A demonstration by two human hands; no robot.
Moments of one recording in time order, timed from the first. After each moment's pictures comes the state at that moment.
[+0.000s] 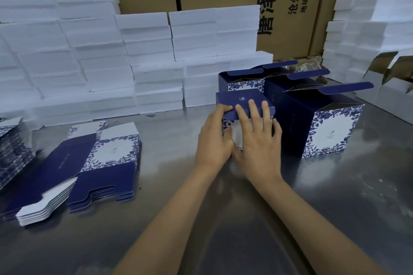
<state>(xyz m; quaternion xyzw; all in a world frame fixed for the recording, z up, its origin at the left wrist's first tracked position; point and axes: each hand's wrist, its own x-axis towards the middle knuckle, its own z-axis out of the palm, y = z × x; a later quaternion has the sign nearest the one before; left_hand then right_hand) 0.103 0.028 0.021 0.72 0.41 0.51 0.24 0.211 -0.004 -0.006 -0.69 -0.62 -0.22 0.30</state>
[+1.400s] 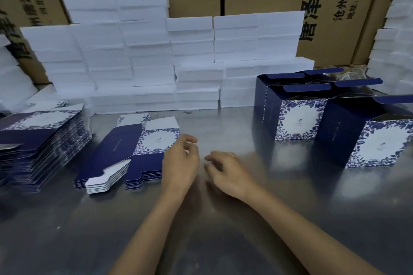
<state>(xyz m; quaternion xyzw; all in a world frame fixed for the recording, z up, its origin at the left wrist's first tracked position) -0.047 -0.010 0.006 0.58 0.62 0.49 0.21 0.090 -0.007 -0.019 -0.55 -0.76 0.20 0.29</state>
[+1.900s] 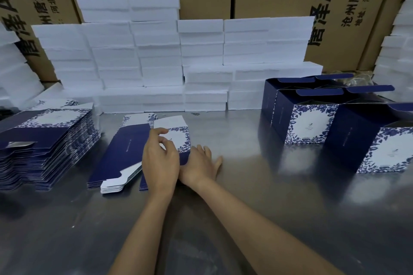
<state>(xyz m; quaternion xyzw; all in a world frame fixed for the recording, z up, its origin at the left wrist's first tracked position) -0.097 -0.001 0.002 0.48 0.62 0.62 0.08 -0.025 0.020 -0.015 -0.66 -0.67 0.21 0.25</state>
